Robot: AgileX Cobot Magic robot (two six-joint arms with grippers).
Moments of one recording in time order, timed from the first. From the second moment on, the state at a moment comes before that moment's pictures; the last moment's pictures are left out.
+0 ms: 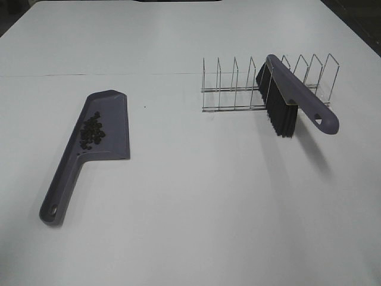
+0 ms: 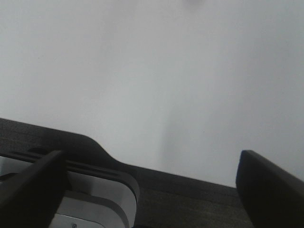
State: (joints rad) left arm -0.19 0.78 -0.58 -0.05 1.04 -0.09; right arm 0.12 0.75 -0.58 0.02 1.08 -0.04
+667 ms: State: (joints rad) left arm -0.19 0.15 -0.52 0.00 1.08 -0.02; right arm 0.12 0.12 -0.46 0.05 1.10 -0.04
